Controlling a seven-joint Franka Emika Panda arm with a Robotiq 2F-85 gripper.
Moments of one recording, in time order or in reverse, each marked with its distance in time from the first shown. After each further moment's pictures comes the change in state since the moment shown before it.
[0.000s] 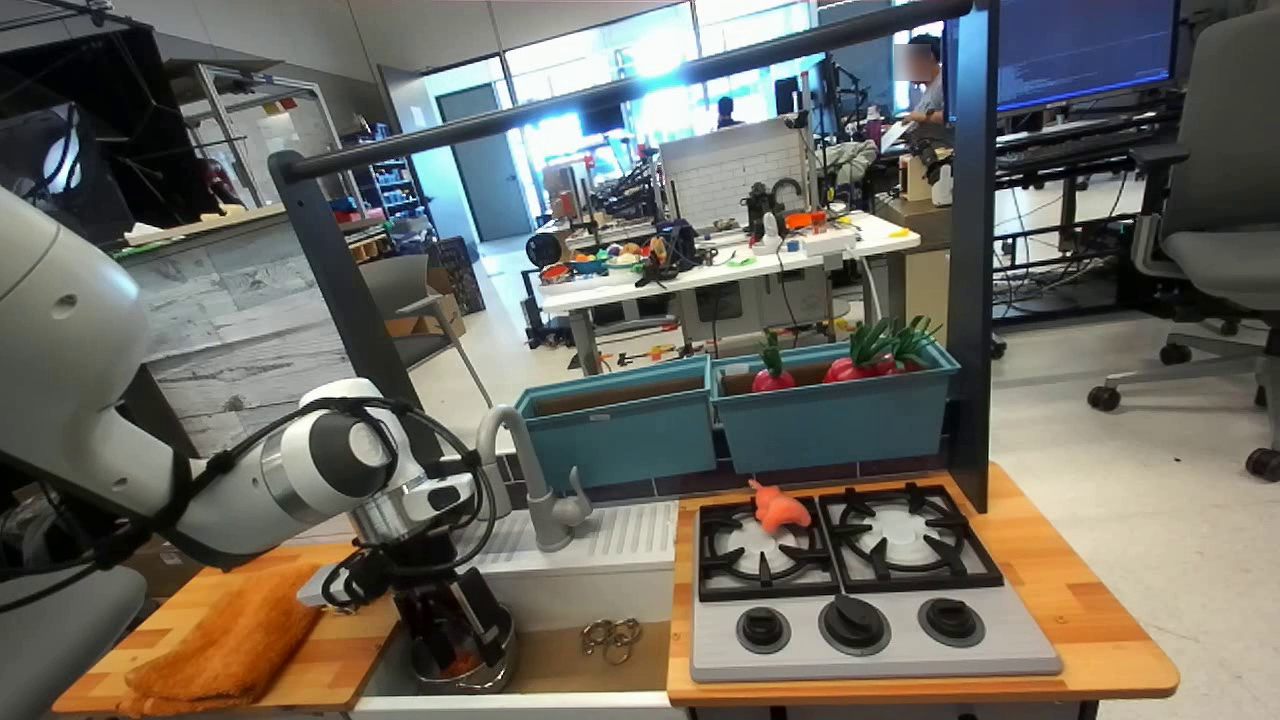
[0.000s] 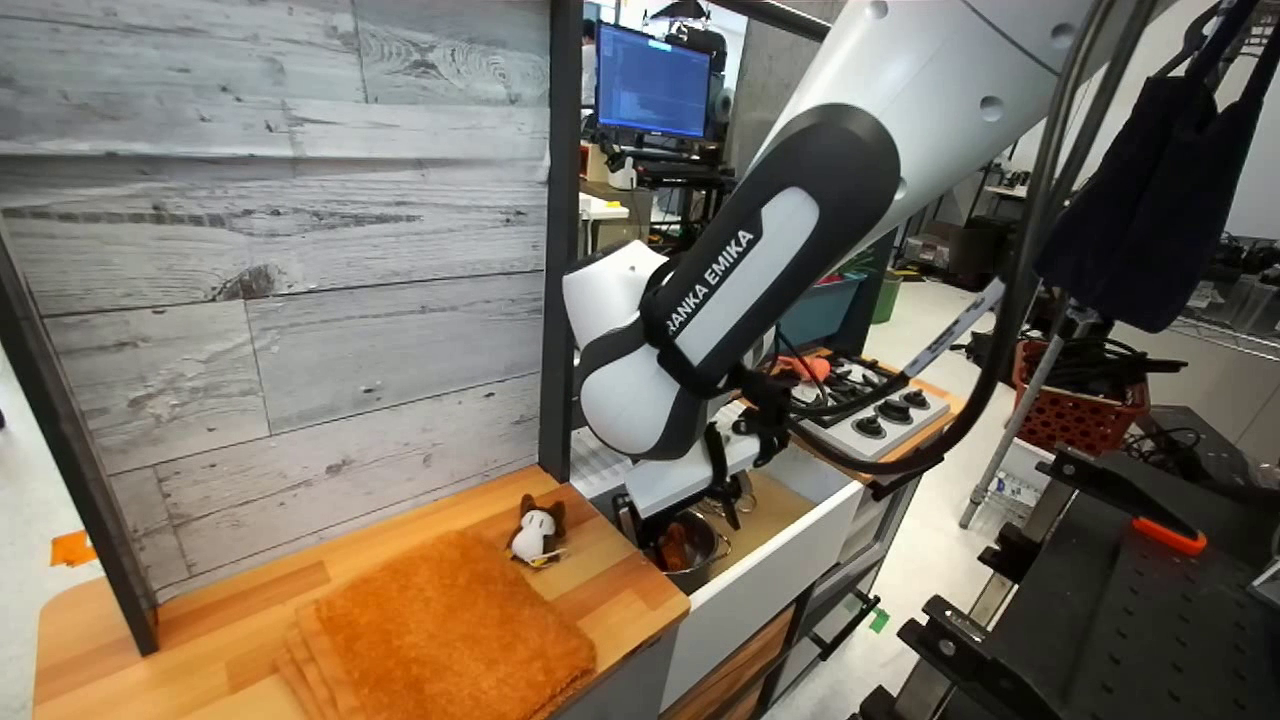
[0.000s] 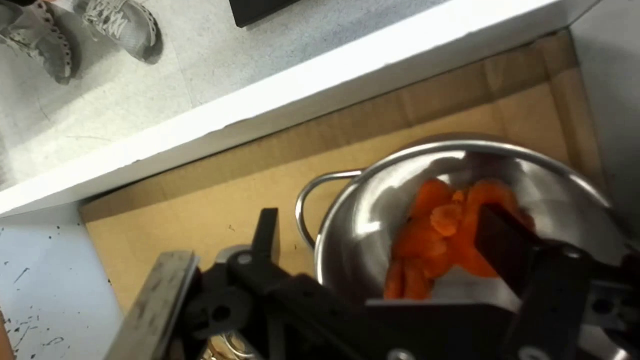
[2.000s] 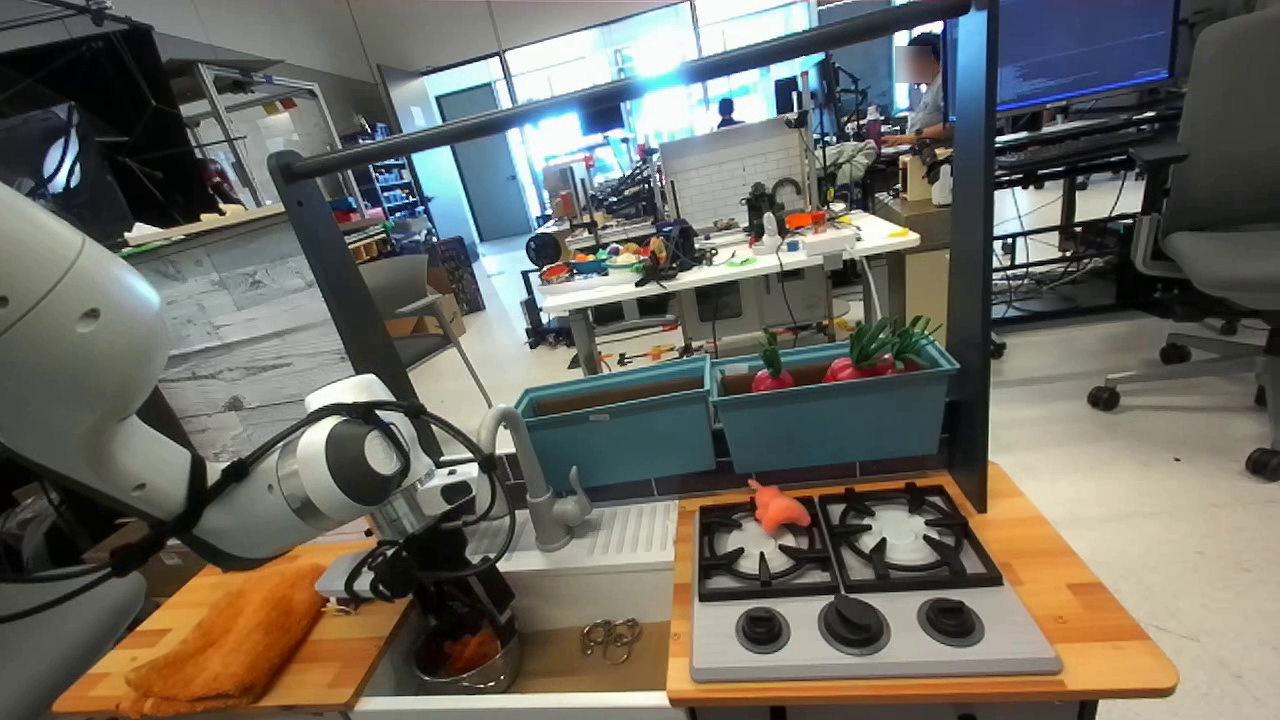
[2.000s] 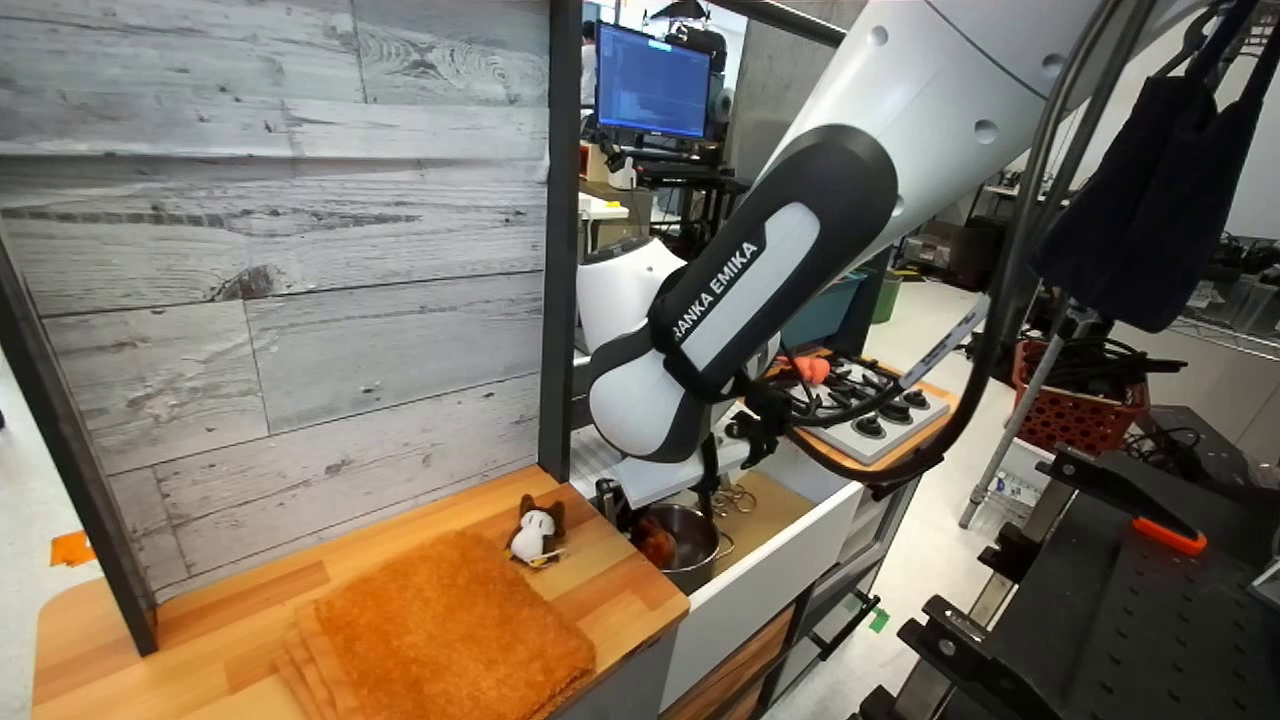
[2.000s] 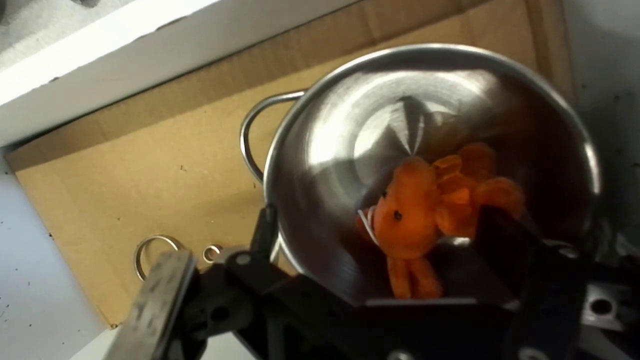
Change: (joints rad) arm -0.031 0.027 0.016 0.029 0.007 0.144 -0.031
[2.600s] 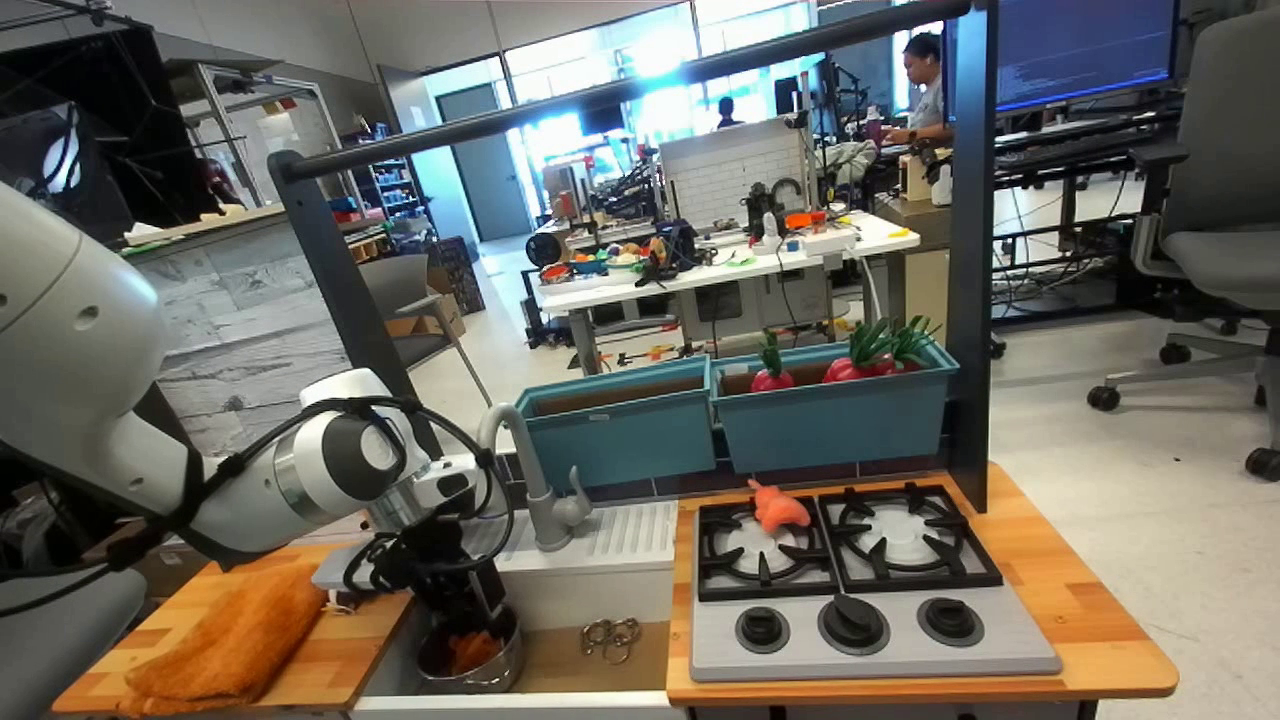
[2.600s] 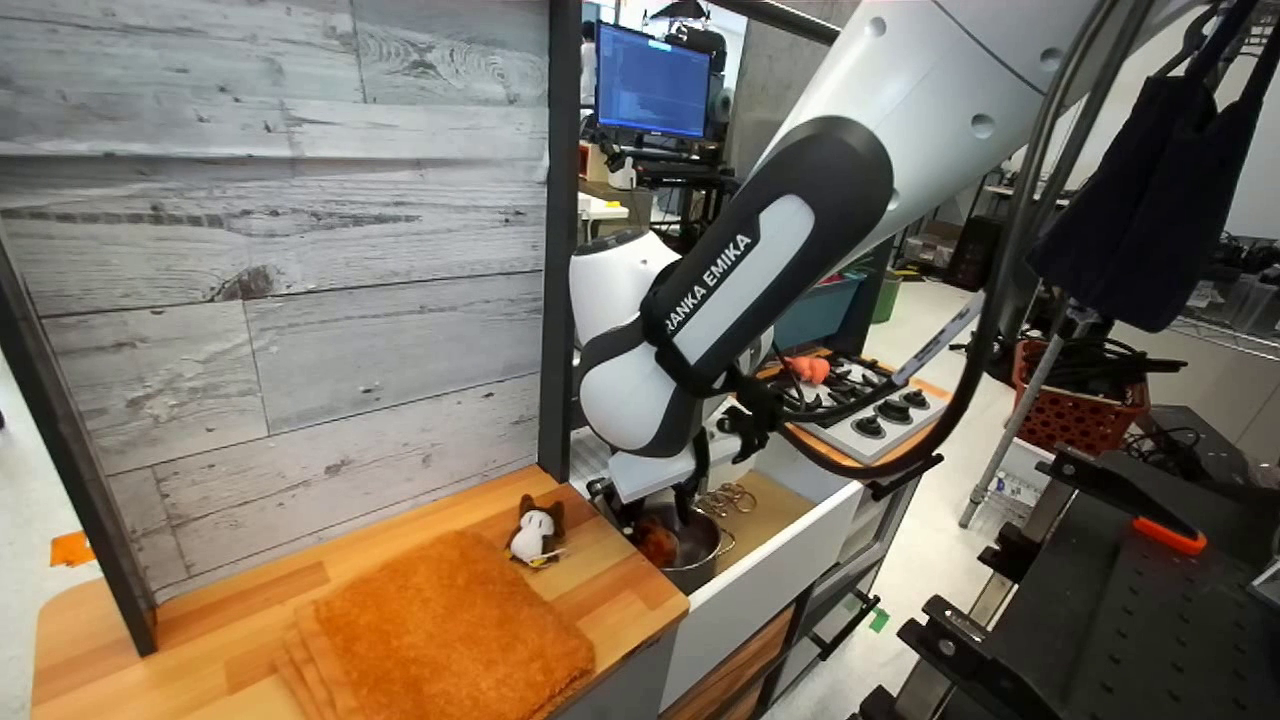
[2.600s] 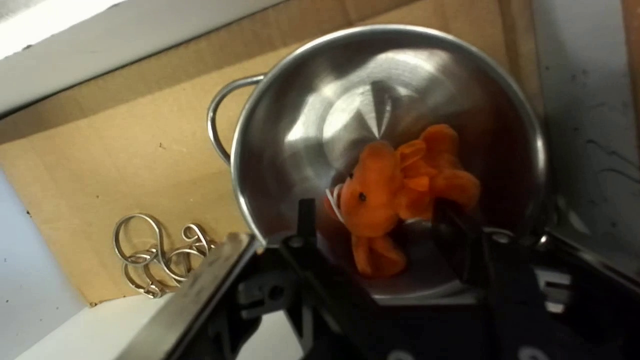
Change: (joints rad) arm -0.001 0.001 0.010 0.018 0.000 0.014 -0.025
